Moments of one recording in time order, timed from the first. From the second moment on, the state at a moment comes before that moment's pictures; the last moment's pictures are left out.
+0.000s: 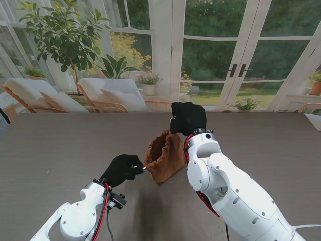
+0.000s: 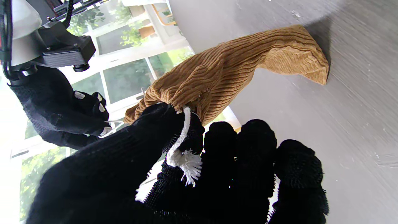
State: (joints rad) left arm 1.75 -1.16 -1.21 -1.81 0.14 0.01 0.09; right arm -1.23 -1.18 0.89 -1.68 -0.88 0.40 -0.25; left_hand 0.79 -0.60 0.96 -0.25 0.93 0.25 1.00 0.94 1.05 0.31 0.75 1.34 0.94 0.38 1.19 0.88 0.50 0.53 1.42 0.90; right_hand 0.46 -0.85 1.42 -0.18 0.89 0.04 1.33 0.65 1.33 0.00 1.14 0.82 1.32 -0.01 1.67 1.00 0.71 0.10 1.78 0.75
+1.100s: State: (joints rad) left arm 1.79 -1.16 -1.28 -1.86 -0.09 -0.13 0.05; right arm -1.14 -1.12 0.94 -1.58 -0.86 0.07 -0.04; left_hand 0.76 -0.59 0.98 -0.25 0.97 0.24 1.02 0.97 1.09 0.29 0.75 1.34 0.99 0.35 1.21 0.89 0.55 0.51 1.46 0.90; right_hand 0.46 -0.85 1.42 -0.18 0.89 0.04 1.33 0.65 1.33 0.00 1.14 0.82 1.32 -0.01 1.67 1.00 0.71 0.10 1.78 0.75
